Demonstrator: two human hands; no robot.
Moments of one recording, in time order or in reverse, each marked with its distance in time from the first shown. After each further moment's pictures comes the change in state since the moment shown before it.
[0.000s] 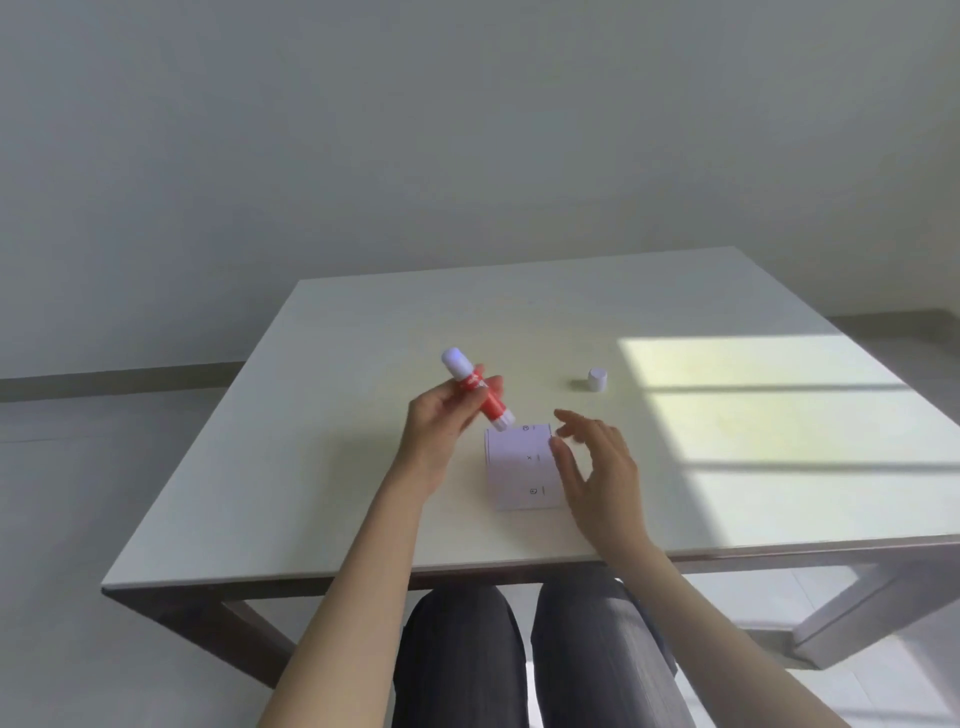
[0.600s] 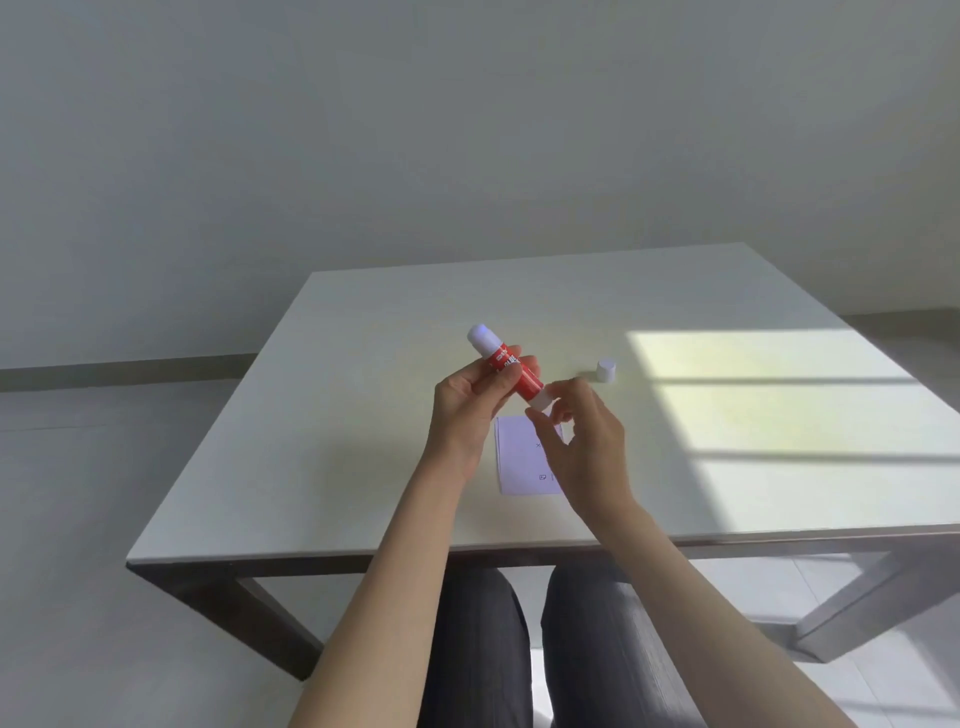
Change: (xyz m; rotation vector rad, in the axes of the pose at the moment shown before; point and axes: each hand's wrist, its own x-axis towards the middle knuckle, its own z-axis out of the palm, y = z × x) left_hand -0.025 0.023 0.033 -0.111 -0.013 0.051; right_hand 0.013 -0.039 0.004 0.109 0.064 -0.114
